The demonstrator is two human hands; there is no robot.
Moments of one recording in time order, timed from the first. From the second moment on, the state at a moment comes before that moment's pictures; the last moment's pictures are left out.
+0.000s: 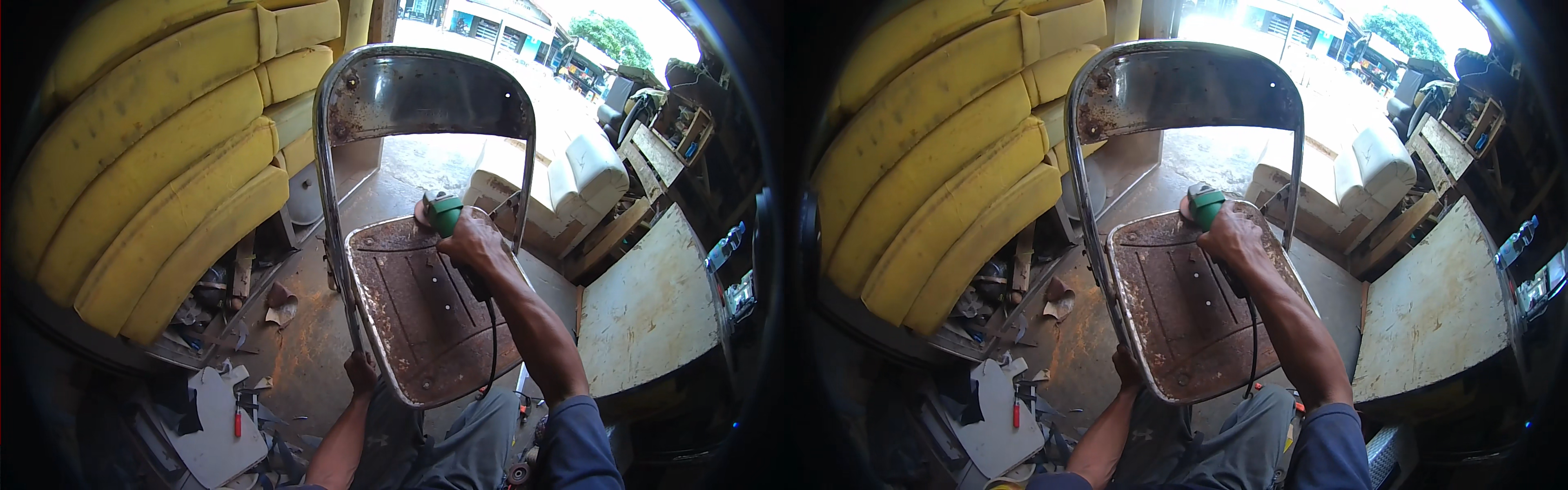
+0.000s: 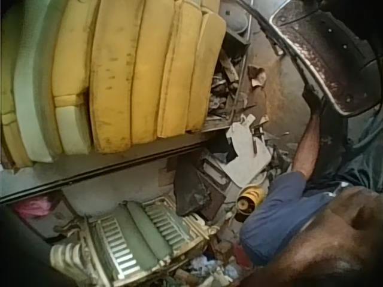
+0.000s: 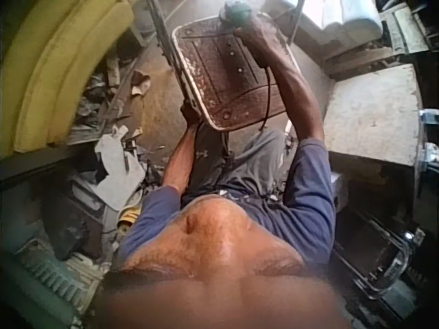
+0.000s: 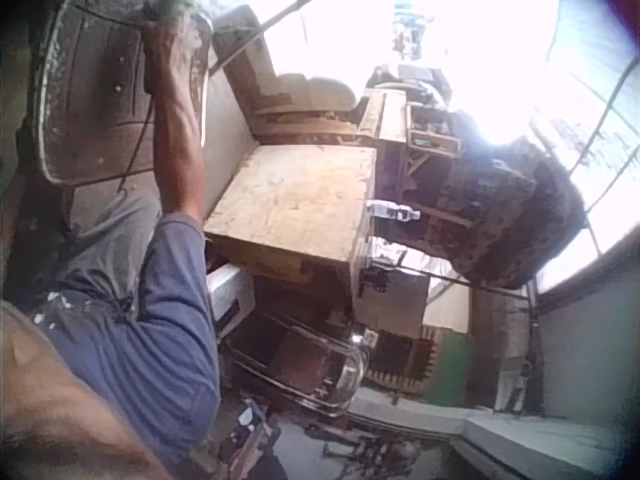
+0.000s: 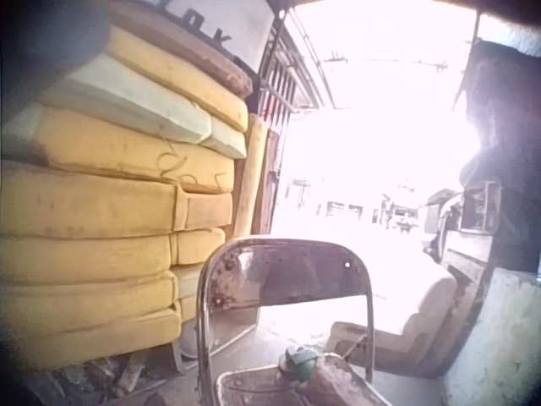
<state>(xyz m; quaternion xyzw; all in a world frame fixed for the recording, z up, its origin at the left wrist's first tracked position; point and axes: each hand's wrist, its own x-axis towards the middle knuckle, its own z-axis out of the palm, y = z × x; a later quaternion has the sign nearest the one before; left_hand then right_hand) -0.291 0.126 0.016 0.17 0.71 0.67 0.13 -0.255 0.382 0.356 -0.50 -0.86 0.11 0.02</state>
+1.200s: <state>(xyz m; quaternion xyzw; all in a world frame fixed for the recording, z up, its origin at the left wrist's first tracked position) -0.295 0.131 0.017 0.13 0.68 0.70 0.18 -0.242 0.431 0.364 -0.58 -0.81 0.10 -0.02</state>
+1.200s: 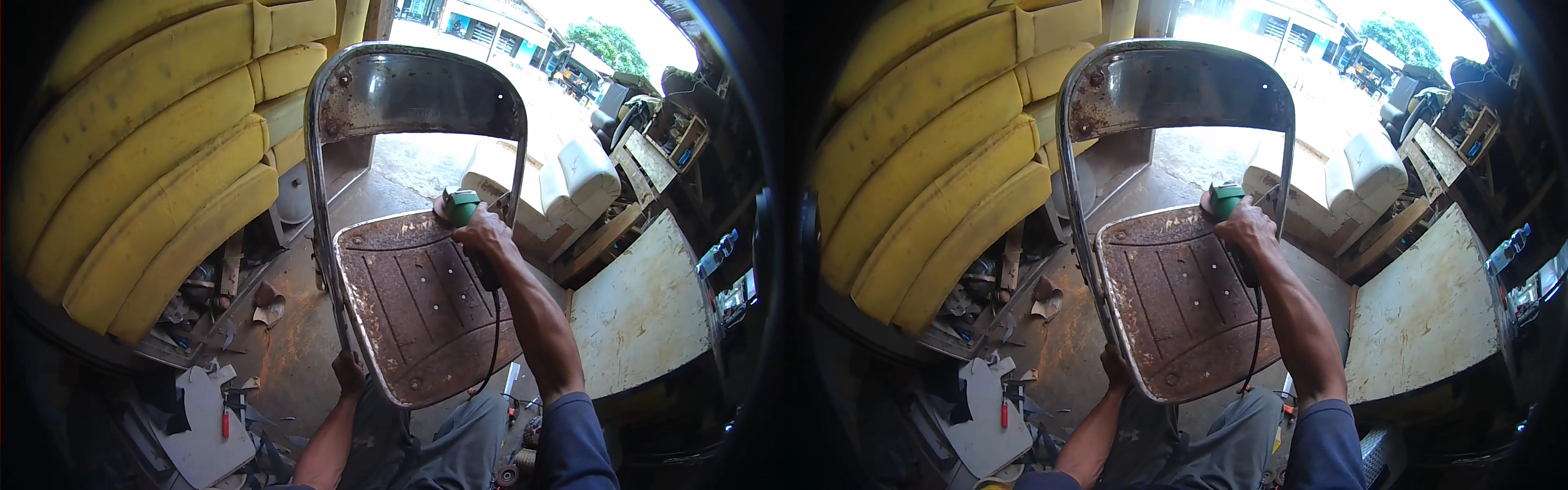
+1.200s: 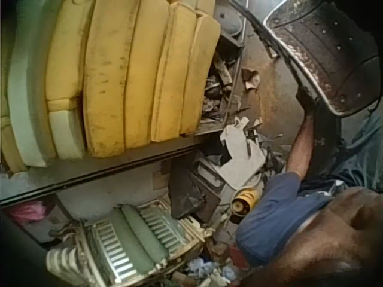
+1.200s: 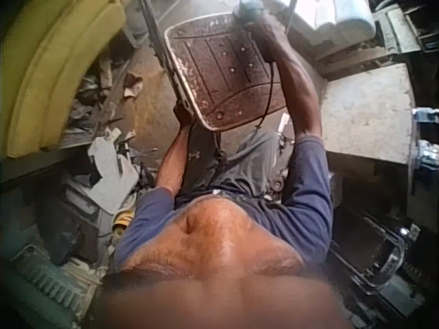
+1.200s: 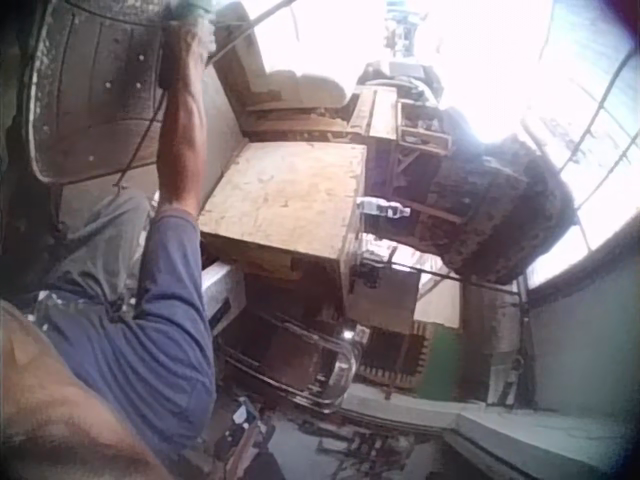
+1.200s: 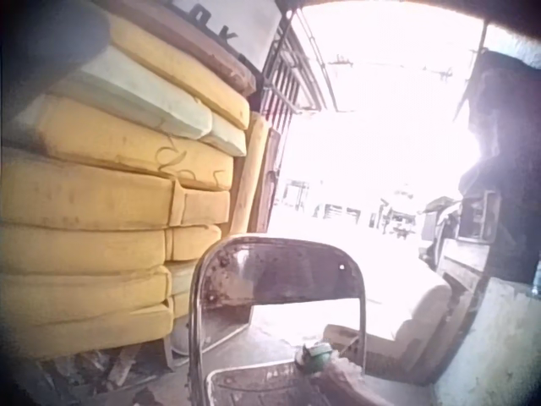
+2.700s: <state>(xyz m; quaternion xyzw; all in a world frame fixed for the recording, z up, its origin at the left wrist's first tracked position) -0.302 0.141 0.004 0.13 0.68 0.70 0.17 -0.275 0.380 0.350 -0.49 -0.86 0.10 0.03</state>
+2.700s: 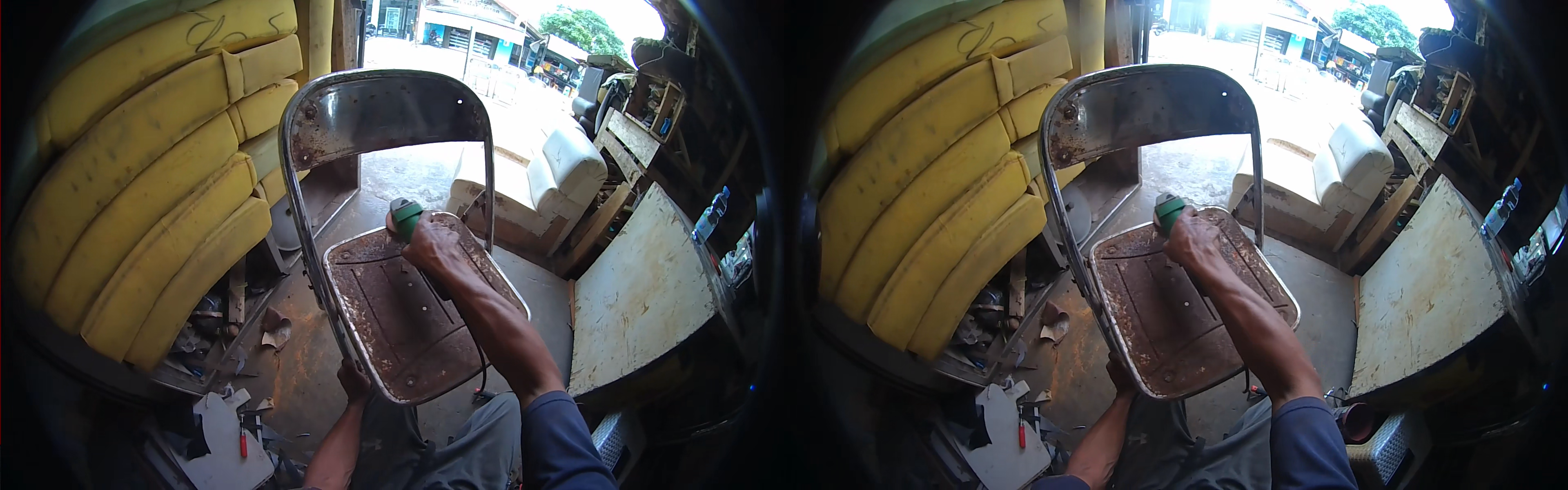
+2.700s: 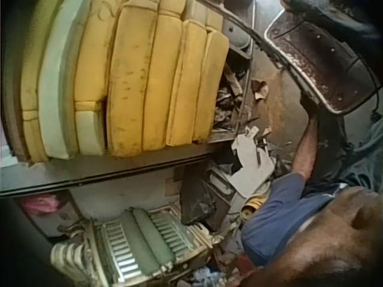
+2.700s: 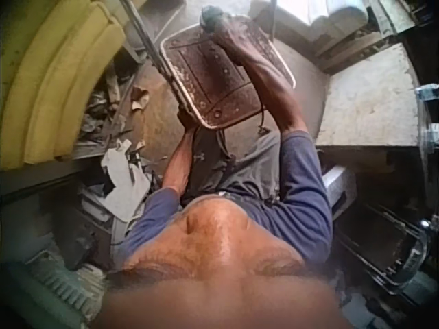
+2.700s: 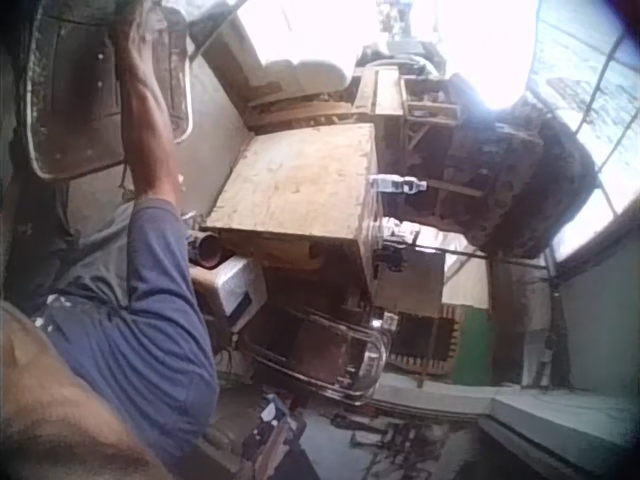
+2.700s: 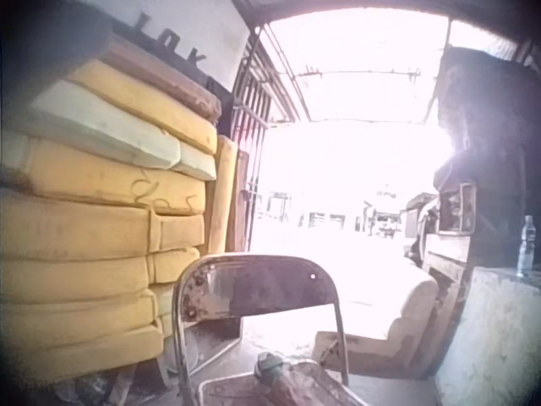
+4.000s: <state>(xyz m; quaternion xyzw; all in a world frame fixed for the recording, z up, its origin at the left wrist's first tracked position) -0.303 0.140 0.027 0.13 0.66 0.72 0.18 -0.255 0.264 0.366 -0.36 -0.92 0.17 -0.01</state>
